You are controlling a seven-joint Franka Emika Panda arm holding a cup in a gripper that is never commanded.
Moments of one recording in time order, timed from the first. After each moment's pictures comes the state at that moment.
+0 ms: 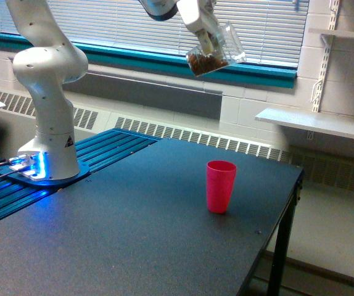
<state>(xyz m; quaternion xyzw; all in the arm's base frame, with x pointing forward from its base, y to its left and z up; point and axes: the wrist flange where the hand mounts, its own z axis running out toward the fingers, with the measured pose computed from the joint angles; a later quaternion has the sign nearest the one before) 0.440 0.029 0.509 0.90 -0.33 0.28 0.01</state>
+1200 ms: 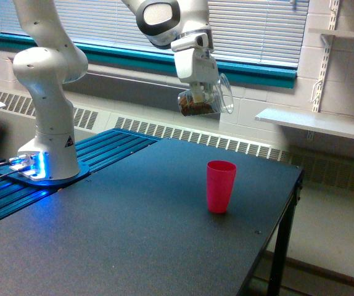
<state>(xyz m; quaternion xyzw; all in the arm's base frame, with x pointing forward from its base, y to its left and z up) 0.442 0.037 0.408 0.91 -0.36 0.19 0.01</state>
